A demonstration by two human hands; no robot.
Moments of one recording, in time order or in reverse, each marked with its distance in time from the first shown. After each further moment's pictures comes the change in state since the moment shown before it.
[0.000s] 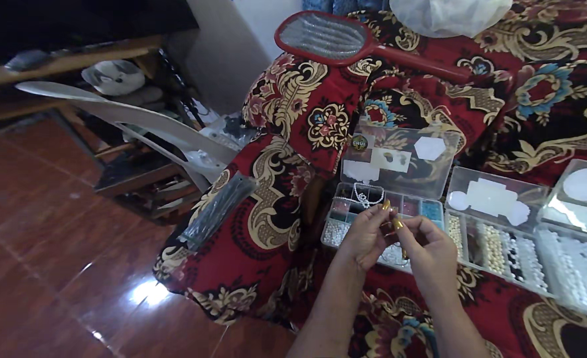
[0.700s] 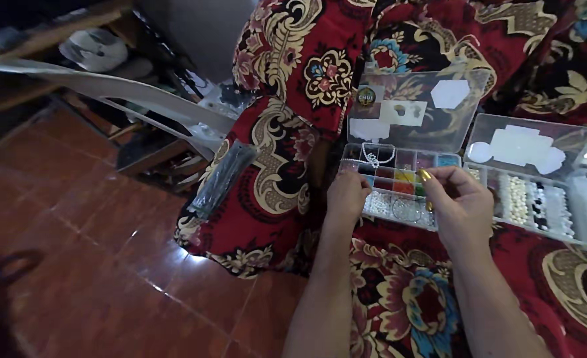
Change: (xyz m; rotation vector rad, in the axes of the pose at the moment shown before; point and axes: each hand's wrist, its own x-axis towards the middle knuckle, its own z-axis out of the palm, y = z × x) left_hand 0.005 0.023 -0.037 1.620 0.259 -0.110; right_hand 0.008 0.006 -0.013 0.023 0.021 -0.040
